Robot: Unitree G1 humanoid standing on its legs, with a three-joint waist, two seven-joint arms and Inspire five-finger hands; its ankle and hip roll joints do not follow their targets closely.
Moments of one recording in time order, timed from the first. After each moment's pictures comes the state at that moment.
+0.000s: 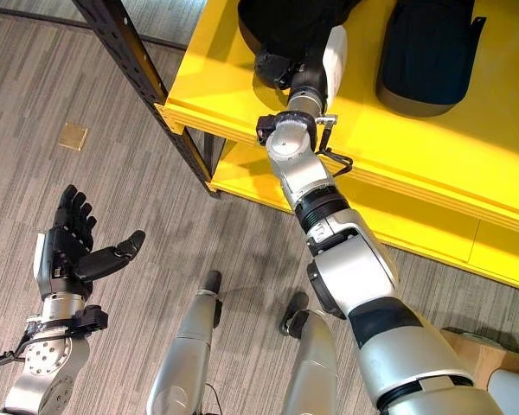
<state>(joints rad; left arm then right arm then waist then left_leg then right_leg) 0.18 0.57 -0.07 -0.17 -0.49 -0.29 0.41 -1.38 -0.22 0.34 1.03 0.22 -0.07 -0.70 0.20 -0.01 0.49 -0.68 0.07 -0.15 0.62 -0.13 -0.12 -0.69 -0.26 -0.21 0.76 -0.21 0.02</state>
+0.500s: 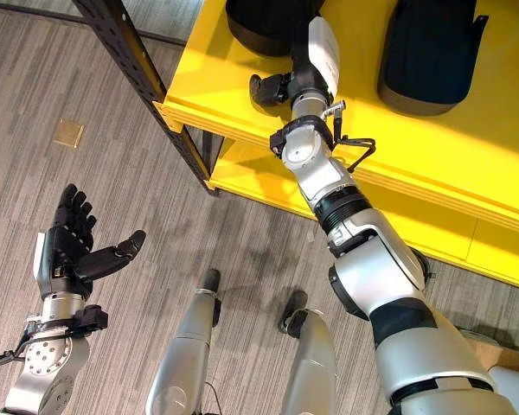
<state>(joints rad) 0.18 0.57 -0.06 -0.17 -0.48 -0.30 0.40 -1.32 -0.37 0.55 0.94 0.03 -0.03 -0.51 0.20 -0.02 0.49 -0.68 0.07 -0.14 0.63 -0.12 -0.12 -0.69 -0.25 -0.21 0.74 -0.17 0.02</state>
